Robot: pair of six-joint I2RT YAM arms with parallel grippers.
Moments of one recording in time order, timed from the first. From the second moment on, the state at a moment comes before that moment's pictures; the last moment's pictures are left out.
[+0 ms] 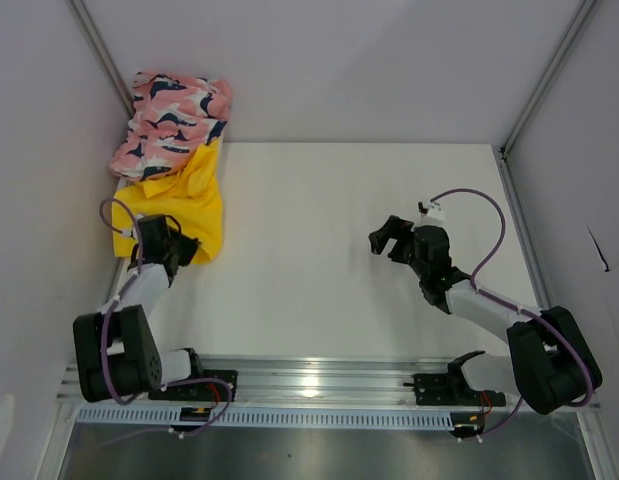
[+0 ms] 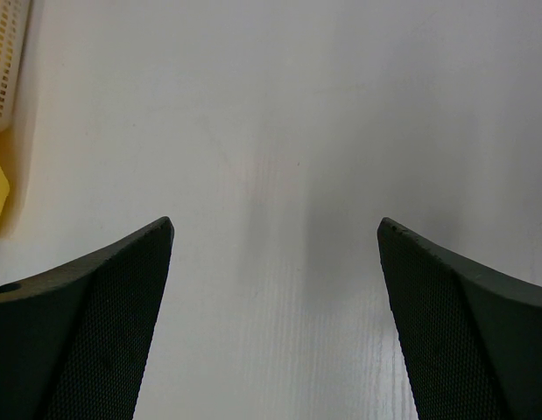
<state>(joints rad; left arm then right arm) 0.21 1.30 0.60 -0.03 0.07 -0.90 0.42 1.27 0.51 0.39 0.10 0.57</state>
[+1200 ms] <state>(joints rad) 0.17 1.24 2.08 -0.15 0.22 -0.96 0.41 1.30 0.52 0.39 0.05 0.57</state>
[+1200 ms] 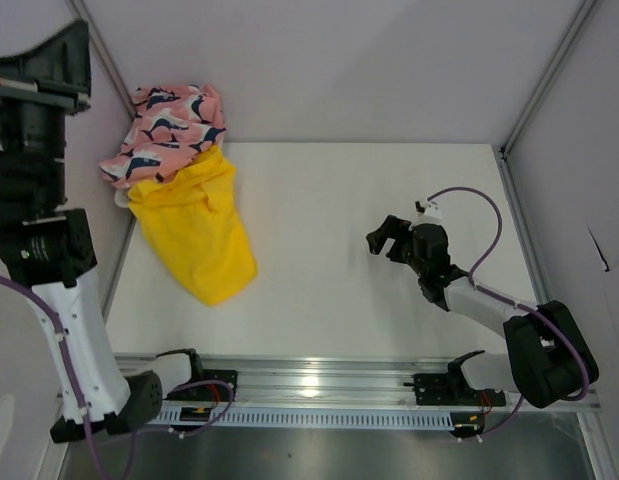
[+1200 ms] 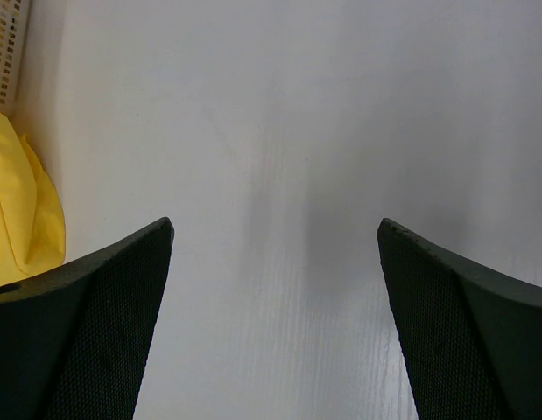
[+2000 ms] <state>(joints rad) -0.27 1.02 0.80 -0.41 -0.22 -0.69 0.41 1.31 0.53 0.39 0.04 0.57</state>
